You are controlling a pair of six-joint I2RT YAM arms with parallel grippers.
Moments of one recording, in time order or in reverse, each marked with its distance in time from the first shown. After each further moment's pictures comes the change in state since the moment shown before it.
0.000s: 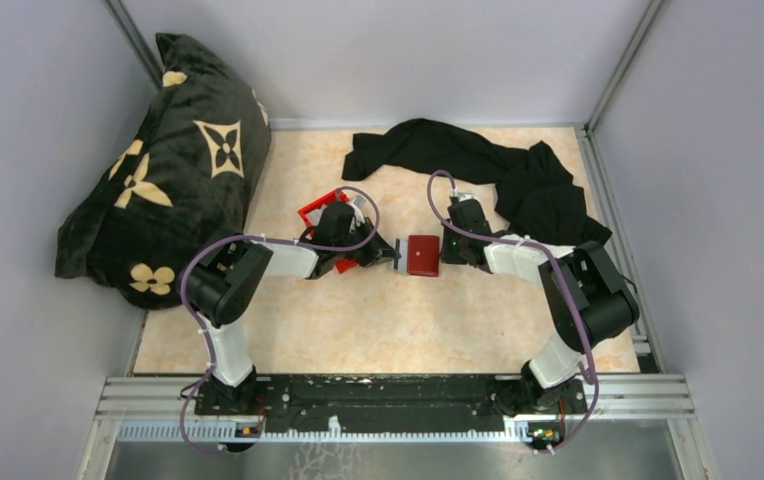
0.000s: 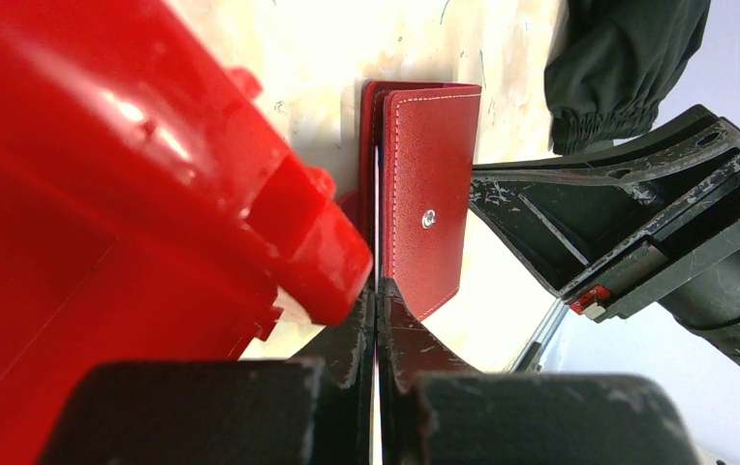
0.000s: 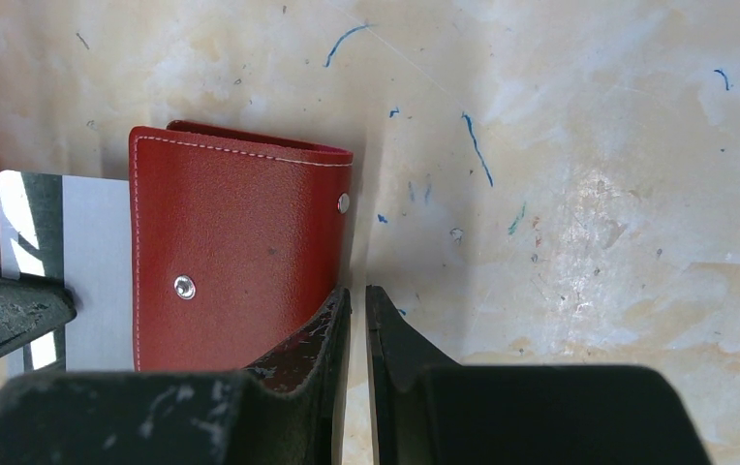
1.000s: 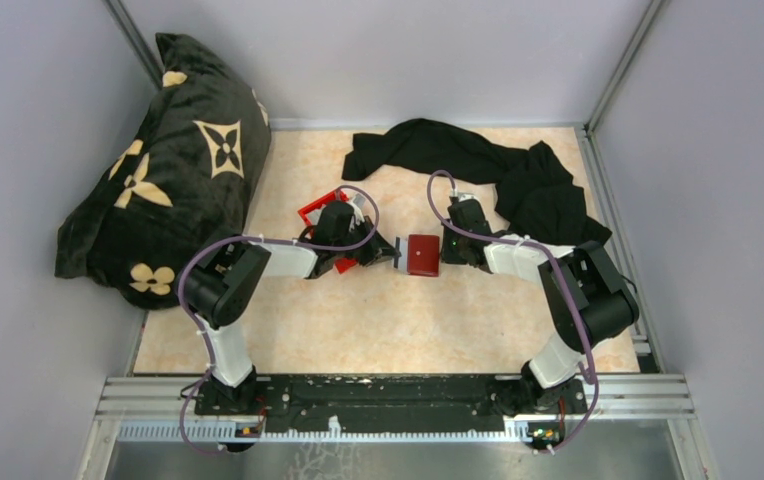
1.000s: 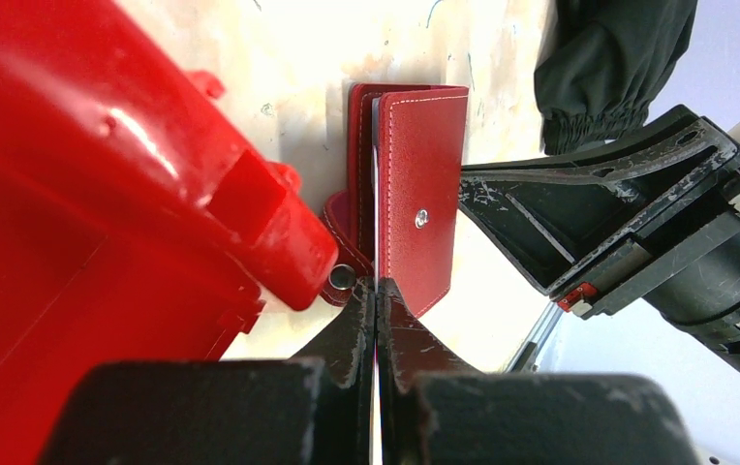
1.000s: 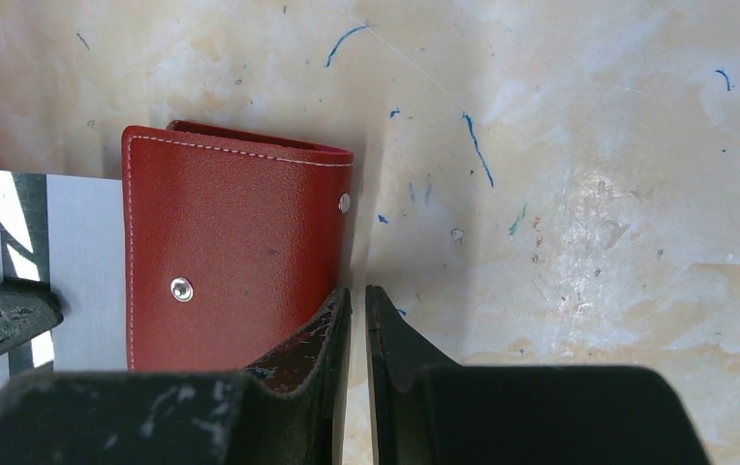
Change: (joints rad) left arm 0.000 -0.014 0.000 -0.003 -0.002 -0.002; right arm 0.000 0.002 0.000 0.001 -0.002 0.000
